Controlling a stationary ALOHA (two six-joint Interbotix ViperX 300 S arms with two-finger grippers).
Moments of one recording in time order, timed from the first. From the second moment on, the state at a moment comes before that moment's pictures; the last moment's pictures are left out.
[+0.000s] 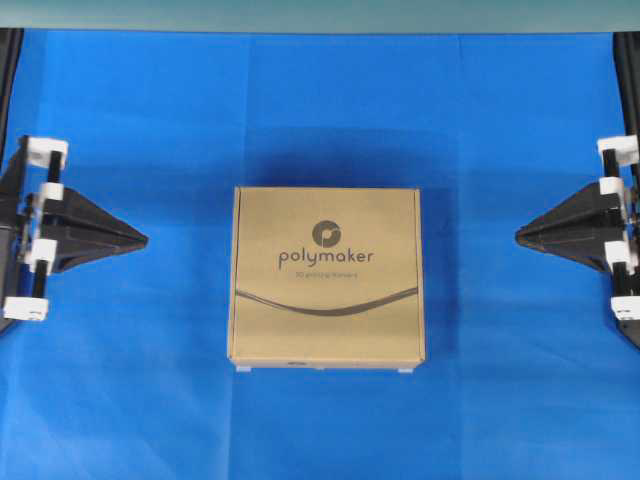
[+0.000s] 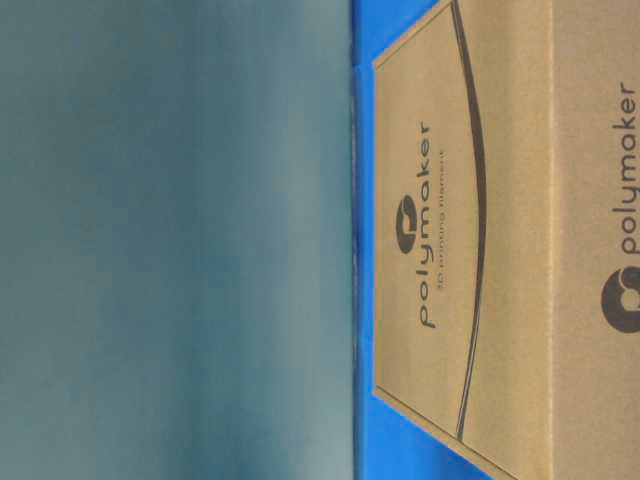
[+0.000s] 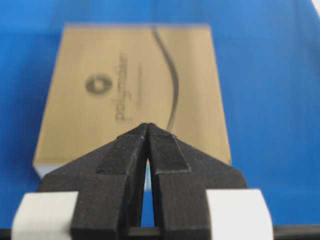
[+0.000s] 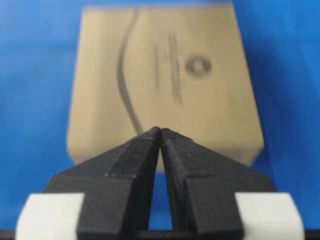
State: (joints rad) left arm 0.00 -0.84 1.01 0.02 0.16 -0.02; right arm -0.03 -0.94 1.01 0.03 0.44 0.01
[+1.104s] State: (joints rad) left arm 0.04 -0.47 0.91 0.02 0.44 -0.02; right arm -0.10 -0.59 1.00 0.02 0.63 0.00
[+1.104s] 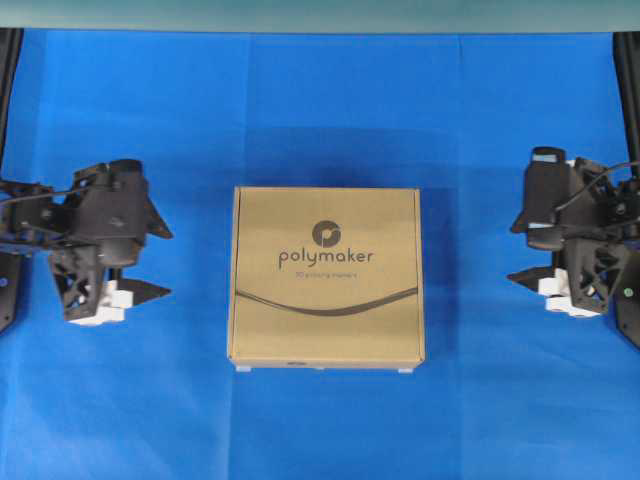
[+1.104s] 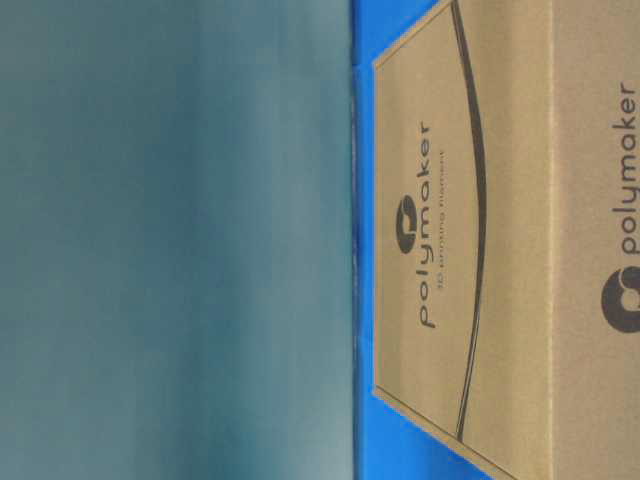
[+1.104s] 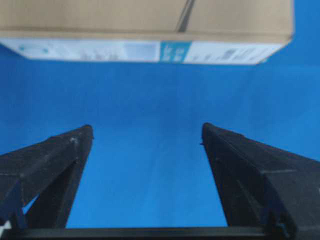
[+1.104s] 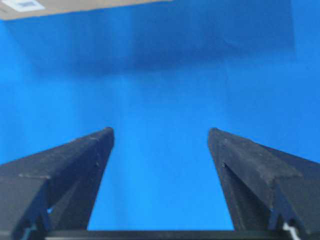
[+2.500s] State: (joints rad) left arm 0.08 -0.03 0.78 0.02 0.21 0.00; right arm -0.06 0.01 0.86 0.02 0.19 -0.04
